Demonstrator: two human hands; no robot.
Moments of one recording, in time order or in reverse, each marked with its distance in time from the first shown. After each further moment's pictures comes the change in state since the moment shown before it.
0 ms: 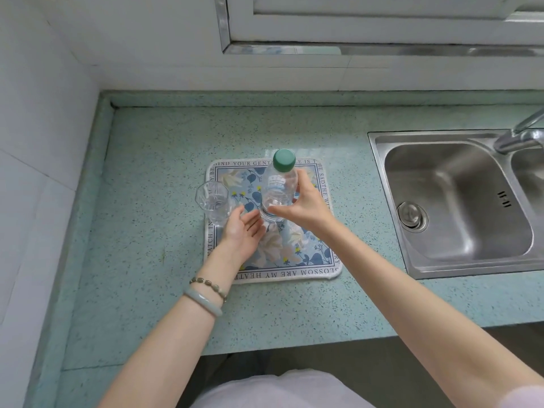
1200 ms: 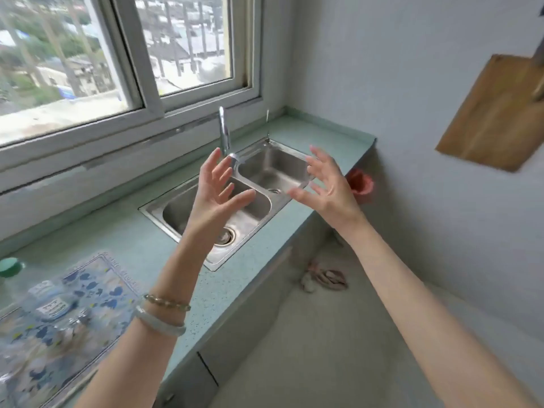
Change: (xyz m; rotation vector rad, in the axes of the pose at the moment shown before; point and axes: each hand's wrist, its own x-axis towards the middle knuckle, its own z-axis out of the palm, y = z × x) left_hand -0.290 -0.200 0.245 0.839 -1.263 0.754; right_hand -0.444 -0.015 -0.275 0.192 0.981 -0.136
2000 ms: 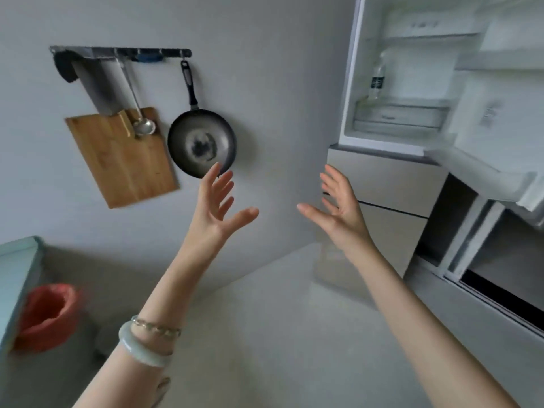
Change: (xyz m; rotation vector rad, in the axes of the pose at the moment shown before) left_hand -0.013 0.046 0.547 -0.355 -1.110 0.155; right_hand -0.301 -0.048 -0.397 -0.327 1.288 0.044
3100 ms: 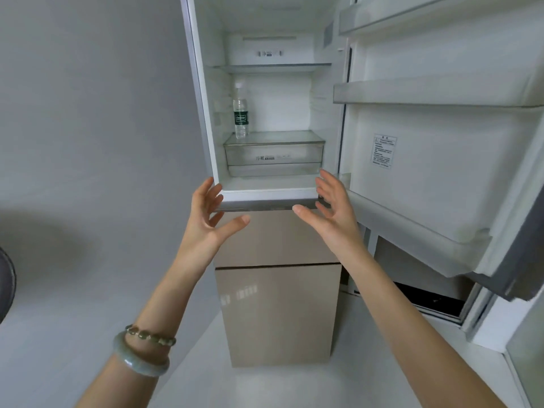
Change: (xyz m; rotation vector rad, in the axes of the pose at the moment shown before) left_hand 0.430 -0.190 0.249 -0.220 -0.387 0.024; right_hand 0.336 0.142 -0.223 -0.256 0.505 -0.068
